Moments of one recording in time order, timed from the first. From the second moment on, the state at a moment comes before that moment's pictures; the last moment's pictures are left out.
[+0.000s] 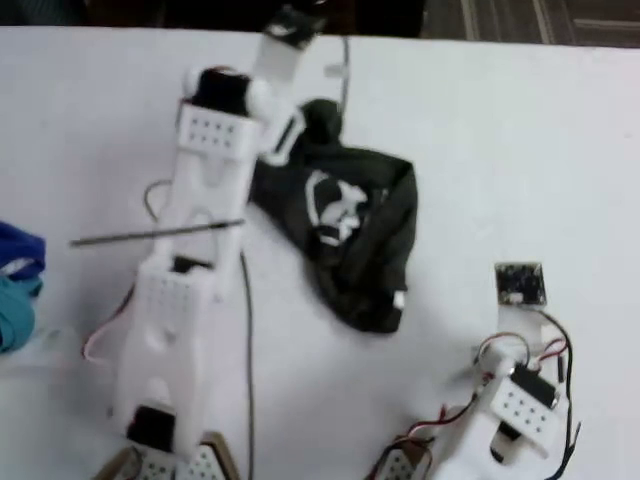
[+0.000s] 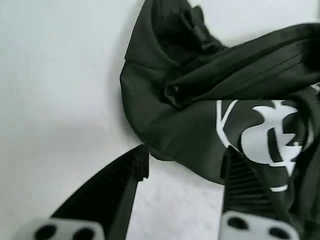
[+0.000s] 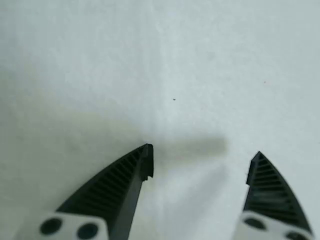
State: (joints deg) left arm 7.2 49.7 -74.2 101.4 -10.3; right arm 33.3 -60.4 88.4 44.5 36.7
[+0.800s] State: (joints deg) left arm 23.7 56.1 -74.1 101.4 -10.2; right arm 33.3 -60.4 88.4 44.5 36.7
